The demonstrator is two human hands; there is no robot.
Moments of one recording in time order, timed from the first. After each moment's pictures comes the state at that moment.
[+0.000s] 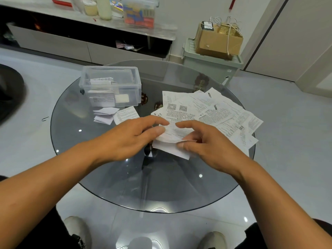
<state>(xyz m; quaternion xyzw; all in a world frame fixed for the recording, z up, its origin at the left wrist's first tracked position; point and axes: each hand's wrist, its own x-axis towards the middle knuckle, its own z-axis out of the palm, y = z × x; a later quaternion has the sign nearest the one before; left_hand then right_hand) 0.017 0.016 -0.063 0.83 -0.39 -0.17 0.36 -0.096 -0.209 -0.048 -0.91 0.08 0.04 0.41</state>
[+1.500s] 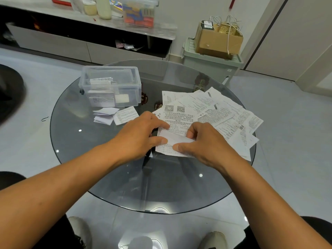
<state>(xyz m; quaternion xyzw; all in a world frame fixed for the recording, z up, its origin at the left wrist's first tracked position) 0.015 -0.009 -0.070 0.88 -0.36 -0.11 0.29 -0.081 -0.196 -0.054 -0.93 0.20 0.04 0.32</state>
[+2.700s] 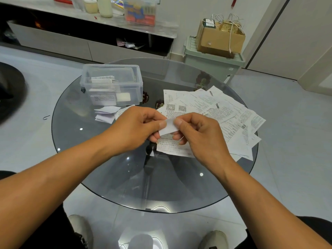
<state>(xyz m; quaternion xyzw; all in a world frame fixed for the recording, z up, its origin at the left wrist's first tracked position) 0.012 -0.002 -0.047 0.79 -0.24 -0.20 0.53 -0.081 -0.174 -0.054 -0.79 0.12 -0.13 0.58</state>
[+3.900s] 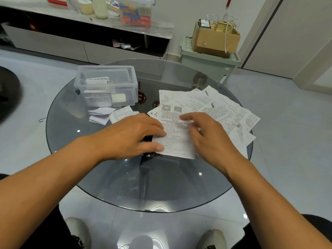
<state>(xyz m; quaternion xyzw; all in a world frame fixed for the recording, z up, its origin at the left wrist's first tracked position) 0.031 0.010 -0.066 0.83 -0.53 -0.05 0.16 -0.091 -0.204 -0.051 -0.94 0.11 -0.09 0.32</state>
